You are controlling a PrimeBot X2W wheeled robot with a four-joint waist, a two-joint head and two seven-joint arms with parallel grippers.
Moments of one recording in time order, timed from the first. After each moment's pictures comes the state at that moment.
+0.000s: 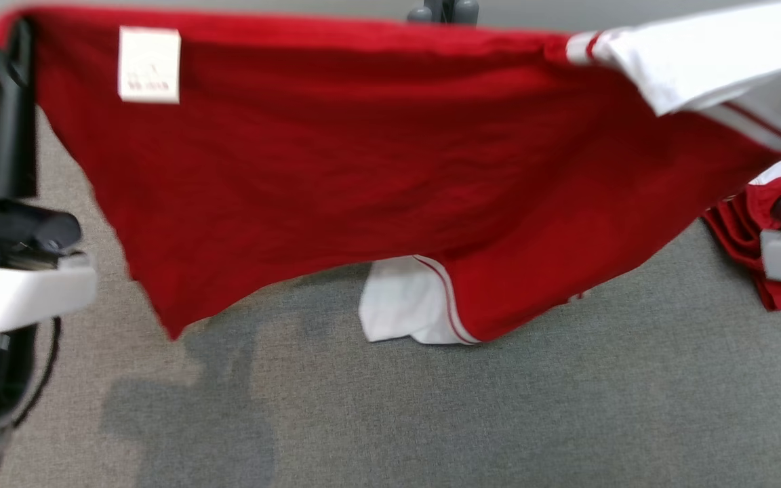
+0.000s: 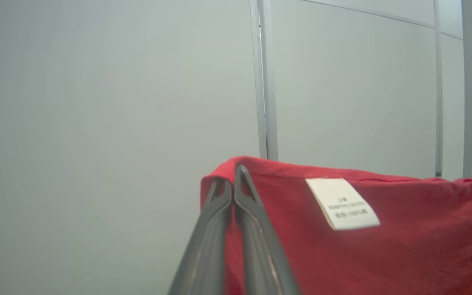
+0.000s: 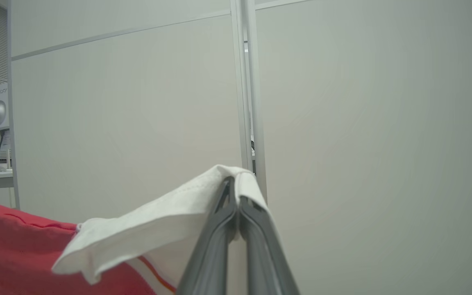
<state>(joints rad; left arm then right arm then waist) -0.38 0.53 -0.16 -0.37 -0.57 0.16 0.01 -0.41 -0.15 -0.04 -0.27 0.39 0.13 -0.02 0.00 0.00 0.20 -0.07</state>
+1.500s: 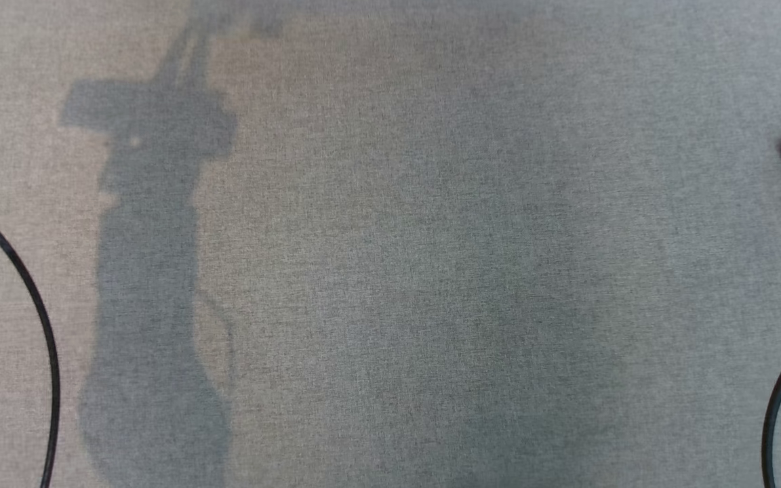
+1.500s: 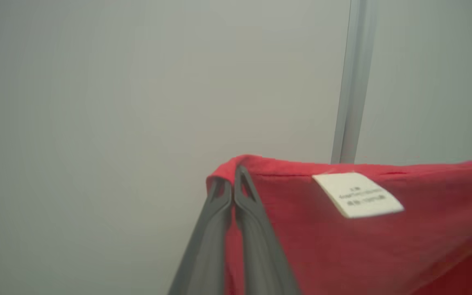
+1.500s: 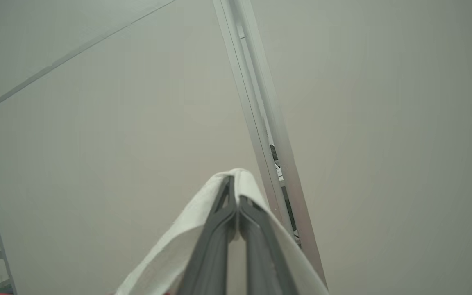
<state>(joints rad) -1.50 0.32 -0.34 0.90 -0.58 -0.12 -0.13 -1.63 -0.13 0.23 0.88 0.62 0.13 -0.23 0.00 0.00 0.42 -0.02</state>
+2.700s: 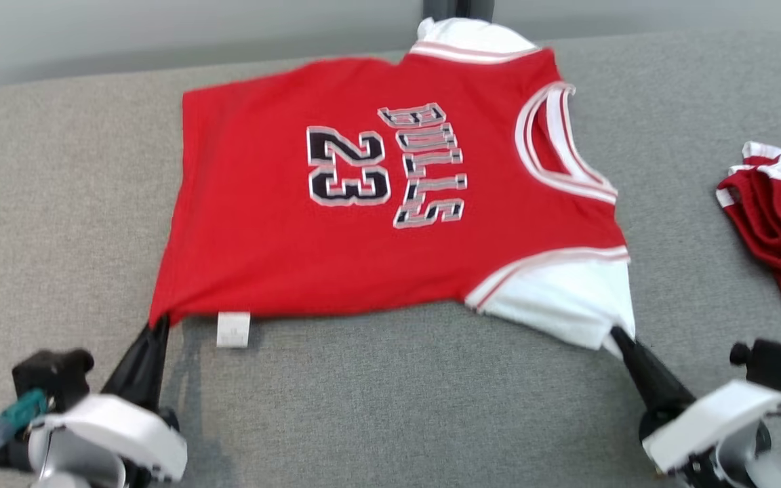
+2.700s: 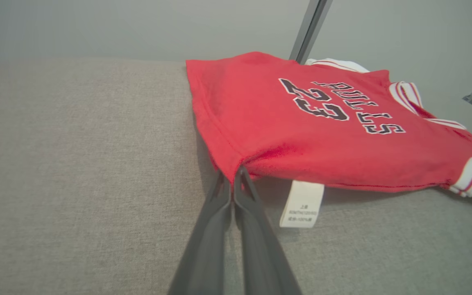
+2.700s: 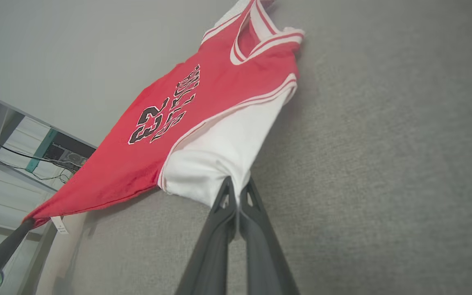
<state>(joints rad) -0.10 0.42 -0.31 0.10 -0.67 0.12 -0.06 -0.19 -0.37 0.46 0.27 1.10 0.13 -0.11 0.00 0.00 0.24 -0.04</state>
